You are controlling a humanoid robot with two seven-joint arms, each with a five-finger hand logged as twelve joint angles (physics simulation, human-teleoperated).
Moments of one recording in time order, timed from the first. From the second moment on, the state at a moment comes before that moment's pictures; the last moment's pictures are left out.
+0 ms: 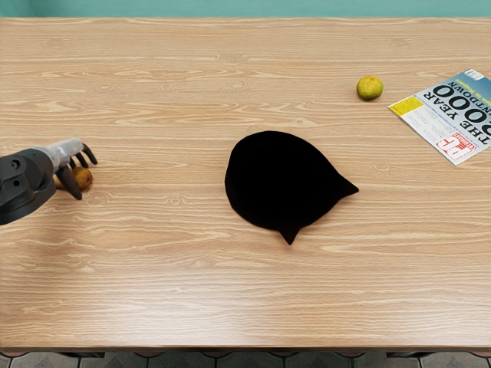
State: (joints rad) left arm -1.01 0.68 -0.12 -1.26 1.13 0.06 0.61; right arm 0.05 0.00 0.24 0.20 0.07 0.02 -0.13
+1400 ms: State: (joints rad) left arm -1.02 0.68 -0.12 -1.26 1.13 0.03 0.61; right arm 0.05 0.00 0.24 0.19 0.07 0.02 -0.13
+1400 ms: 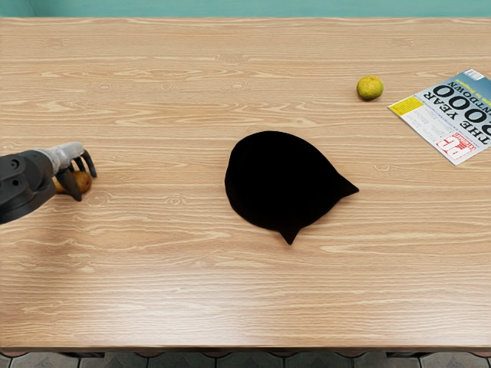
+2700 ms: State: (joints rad) left arm -1.25 0.69 -0.14 -1.27 0.85 -0.26 0.61; right arm 0.04 0.00 0.24 0.19 0.07 0.02 -0.13
